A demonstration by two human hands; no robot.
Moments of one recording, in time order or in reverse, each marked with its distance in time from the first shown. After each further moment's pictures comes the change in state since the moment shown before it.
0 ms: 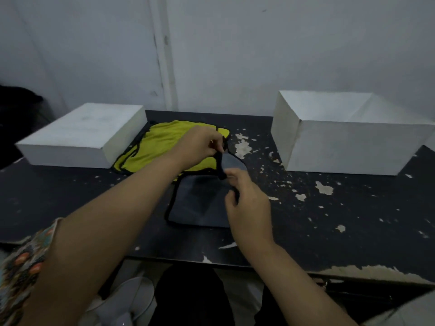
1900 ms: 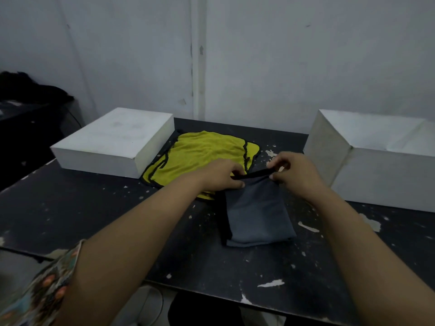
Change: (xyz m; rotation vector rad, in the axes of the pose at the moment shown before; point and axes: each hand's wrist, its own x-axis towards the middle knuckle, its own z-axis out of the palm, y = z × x) left_hand -0.013 -0.042 0.002 -0.050 -0.331 -0.177; right_hand 0.134 0.042 0.007 -0.075 -0.380 0.224
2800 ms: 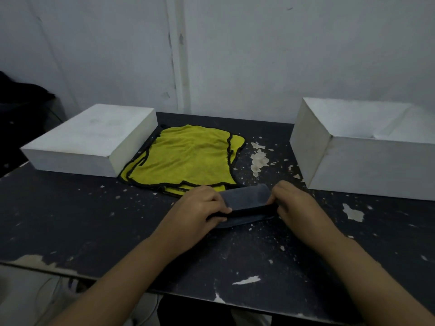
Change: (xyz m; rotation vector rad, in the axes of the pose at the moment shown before) left_hand -0.078 0.027 0.055 0.035 0.347 0.277; right_hand -0.063 0.064 -0.006 -0.323 -0.090 -0.338
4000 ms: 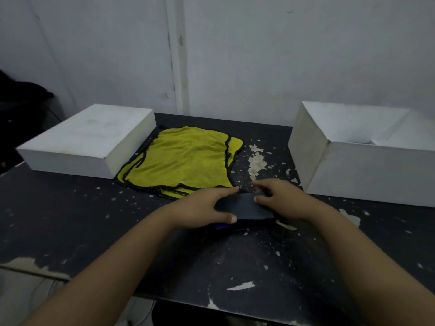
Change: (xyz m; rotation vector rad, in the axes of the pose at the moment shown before) left_hand 0.045 0.002 -0.008 -0.319 -0.504 -0.389; right_hand 0.050 -0.003 -0.011 0.077 -0.371 0.221
